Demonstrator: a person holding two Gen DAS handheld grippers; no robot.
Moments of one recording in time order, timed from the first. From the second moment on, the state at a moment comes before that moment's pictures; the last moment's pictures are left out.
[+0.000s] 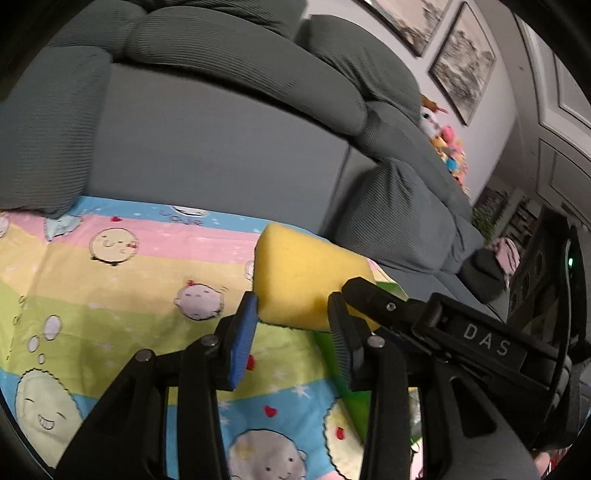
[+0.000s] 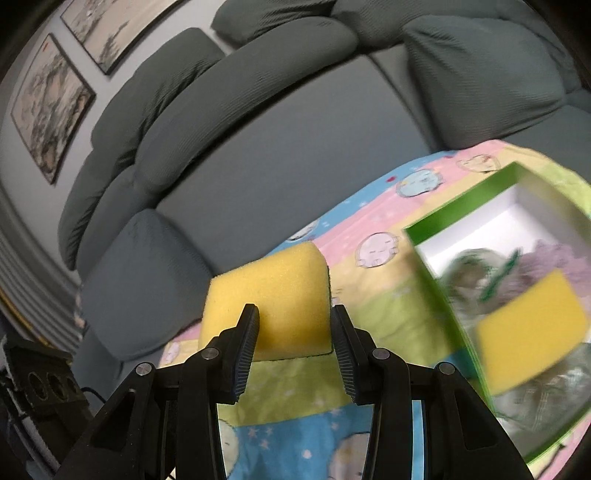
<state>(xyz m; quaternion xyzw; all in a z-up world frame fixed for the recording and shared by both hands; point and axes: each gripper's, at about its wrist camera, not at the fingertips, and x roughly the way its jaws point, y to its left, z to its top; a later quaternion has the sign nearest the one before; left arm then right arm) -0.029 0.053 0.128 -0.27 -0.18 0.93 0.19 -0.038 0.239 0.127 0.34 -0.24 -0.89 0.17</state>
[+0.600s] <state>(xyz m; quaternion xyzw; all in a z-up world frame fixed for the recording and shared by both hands) -0.034 0.119 0.116 -0.29 -0.14 0.91 0.26 -0.017 0.307 0.119 0.34 -0.27 -0.90 0.08</state>
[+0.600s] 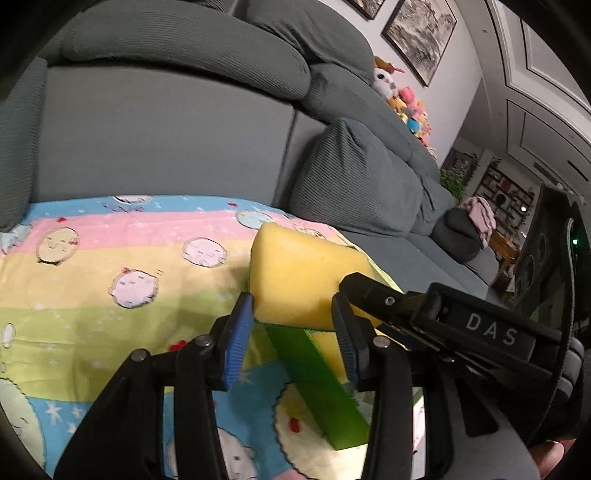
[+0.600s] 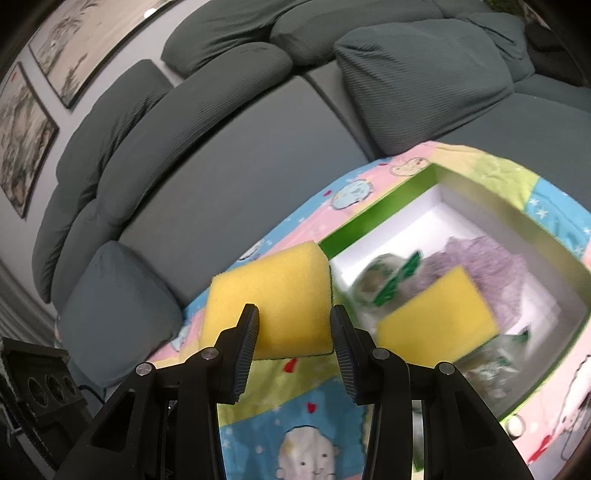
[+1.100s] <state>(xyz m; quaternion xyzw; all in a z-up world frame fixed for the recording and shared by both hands) -0.043 0.178 0.098 -0.34 -0.12 0.88 0.32 -0.010 0.355 0.109 0.34 -0.27 -0.90 0.00</state>
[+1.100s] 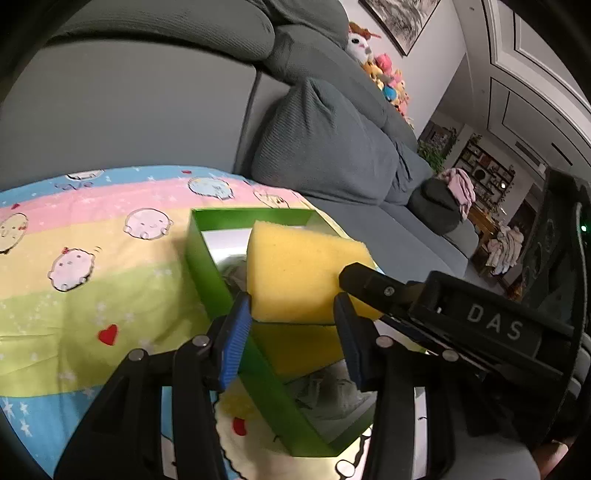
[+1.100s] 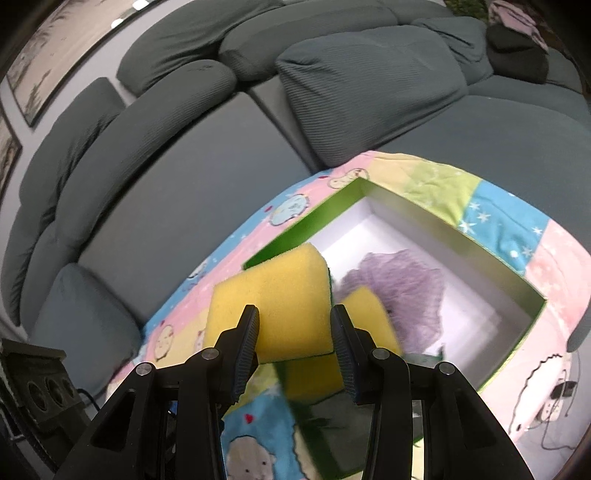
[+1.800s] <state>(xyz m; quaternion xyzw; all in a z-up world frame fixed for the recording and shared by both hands) -0.047 0.216 0.067 -0.40 -0.13 0.83 0.36 -0.009 0.388 0.098 0.36 -0.26 -0.89 -0.07</state>
